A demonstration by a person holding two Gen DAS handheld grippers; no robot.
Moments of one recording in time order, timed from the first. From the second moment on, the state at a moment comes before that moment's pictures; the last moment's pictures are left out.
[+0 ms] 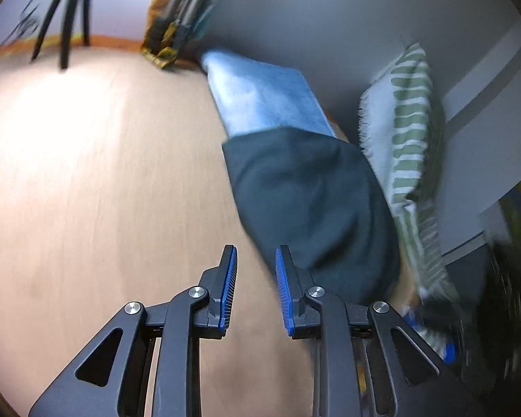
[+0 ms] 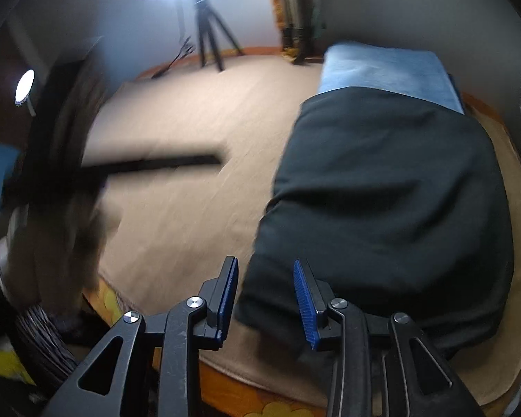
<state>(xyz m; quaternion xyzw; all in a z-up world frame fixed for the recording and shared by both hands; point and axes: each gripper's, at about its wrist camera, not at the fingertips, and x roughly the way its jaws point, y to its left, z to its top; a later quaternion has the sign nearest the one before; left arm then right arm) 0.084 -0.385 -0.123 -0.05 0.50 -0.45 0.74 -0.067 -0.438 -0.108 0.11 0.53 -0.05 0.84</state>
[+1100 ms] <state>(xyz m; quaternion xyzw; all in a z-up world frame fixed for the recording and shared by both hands) 0.143 -0.461 -0.130 0.03 0.48 -0.43 0.76 -0.111 -0.408 -0.118 0.03 0.56 0.00 0.83</state>
